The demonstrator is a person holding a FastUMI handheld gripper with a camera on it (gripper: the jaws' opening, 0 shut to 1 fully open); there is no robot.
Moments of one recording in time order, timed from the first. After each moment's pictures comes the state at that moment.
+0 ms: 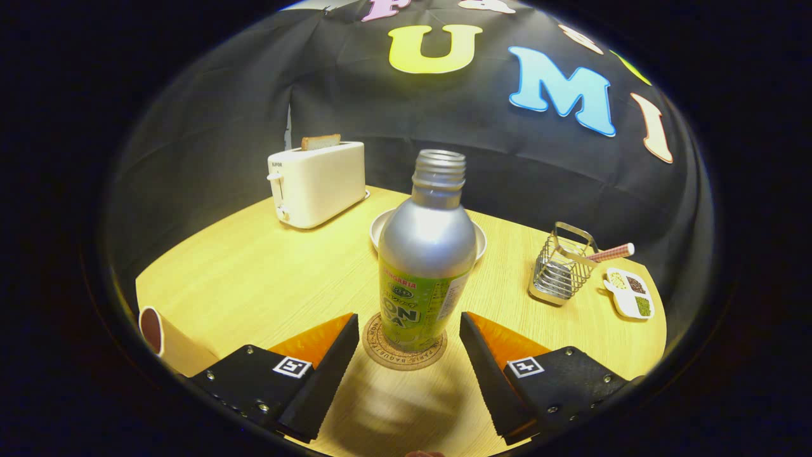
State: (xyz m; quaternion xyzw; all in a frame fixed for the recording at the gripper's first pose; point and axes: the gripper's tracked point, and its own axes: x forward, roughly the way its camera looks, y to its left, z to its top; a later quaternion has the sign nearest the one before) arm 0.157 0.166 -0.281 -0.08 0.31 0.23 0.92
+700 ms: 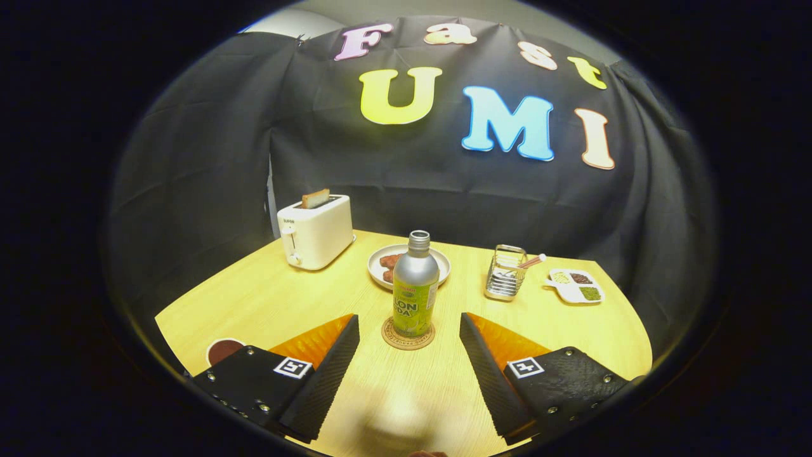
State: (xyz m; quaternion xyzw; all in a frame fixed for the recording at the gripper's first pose) arm 0.070 0.148 -0.174 -0.03 0.24 0.15 0.96
